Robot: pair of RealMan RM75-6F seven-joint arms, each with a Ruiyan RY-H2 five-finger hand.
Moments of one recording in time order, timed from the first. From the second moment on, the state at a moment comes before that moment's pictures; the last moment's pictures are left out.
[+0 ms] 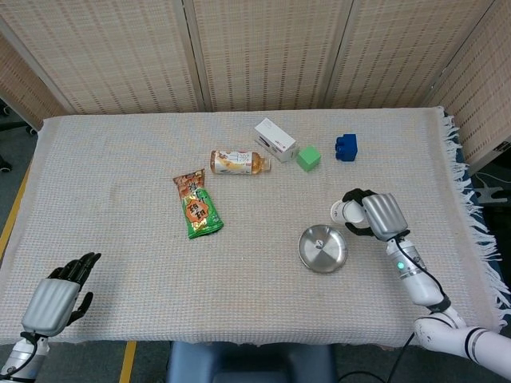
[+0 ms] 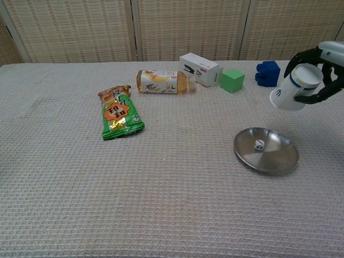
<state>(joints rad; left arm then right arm) -0.13 -1.14 0.04 -1.69 1.59 1.41 0.32 0.56 -1.41 0.17 -1.28 -1.33 1.07 0.08</state>
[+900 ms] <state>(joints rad) -0.14 -1.14 0.04 -1.70 1.58 1.39 0.33 0.58 -1.51 0.12 -0.91 -1.36 0.85 0.42</state>
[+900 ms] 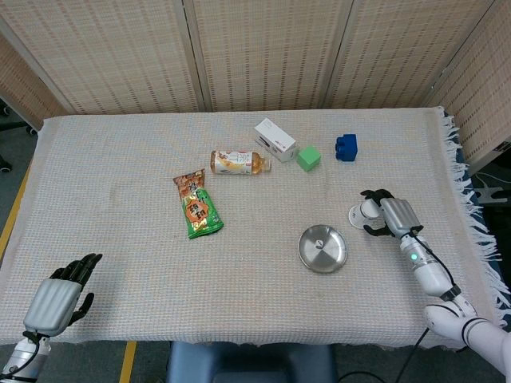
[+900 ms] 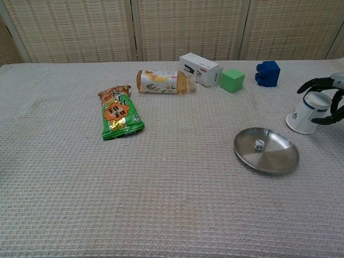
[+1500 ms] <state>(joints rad) -0.14 -1.14 0.04 -1.70 1.59 1.40 0.32 0.40 -1.29 0.04 -1.37 -1.47 1.20 0.11</state>
